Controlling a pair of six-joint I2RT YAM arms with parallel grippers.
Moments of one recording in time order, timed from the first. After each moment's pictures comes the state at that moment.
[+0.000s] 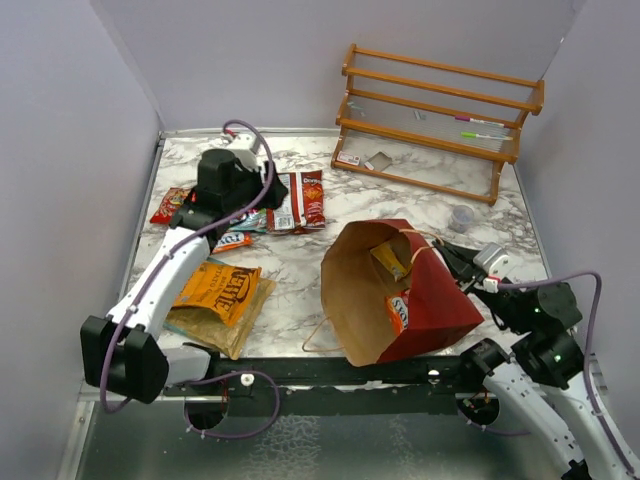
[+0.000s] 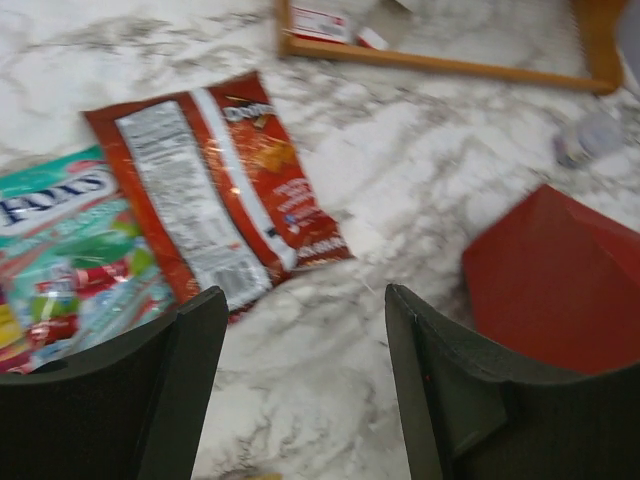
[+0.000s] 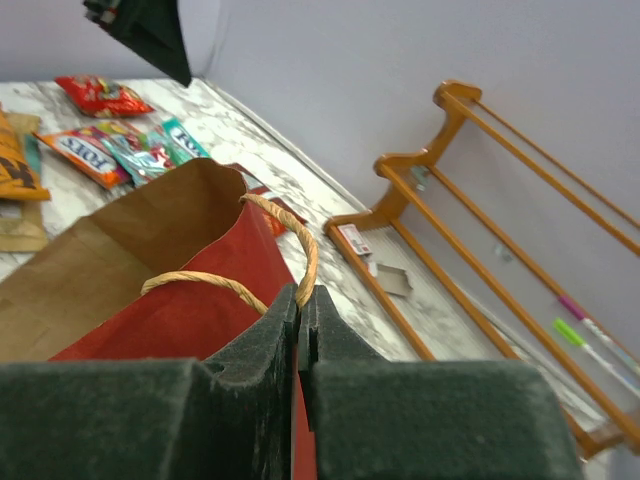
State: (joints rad) left arm -0.23 1.29 1.13 -0.27 0.20 -0.24; right arm 0.50 0.27 0.60 -0.17 -0.23 -0.36
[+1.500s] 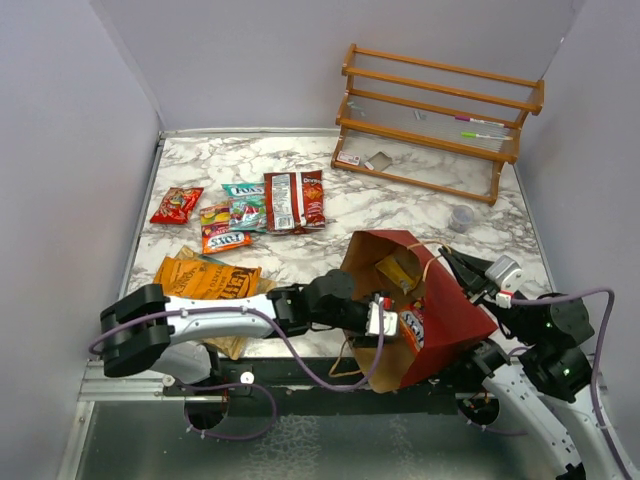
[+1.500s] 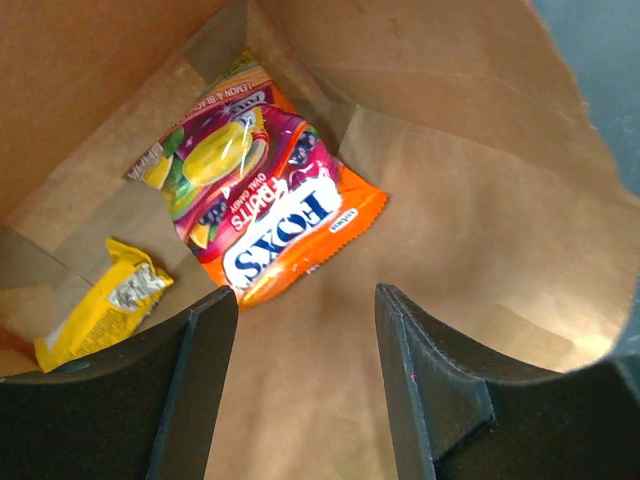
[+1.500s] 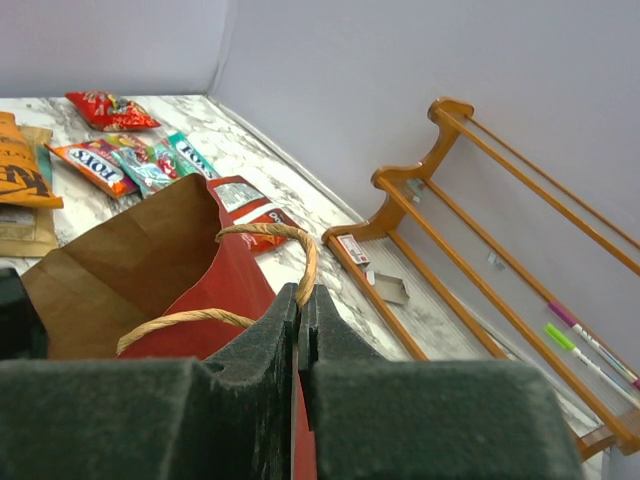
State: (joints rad) left arm -1.26 1.33 0.73 0.24 0.41 0.32; right arm 0.50 0.19 0.64 -0.26 -0.23 -0.38
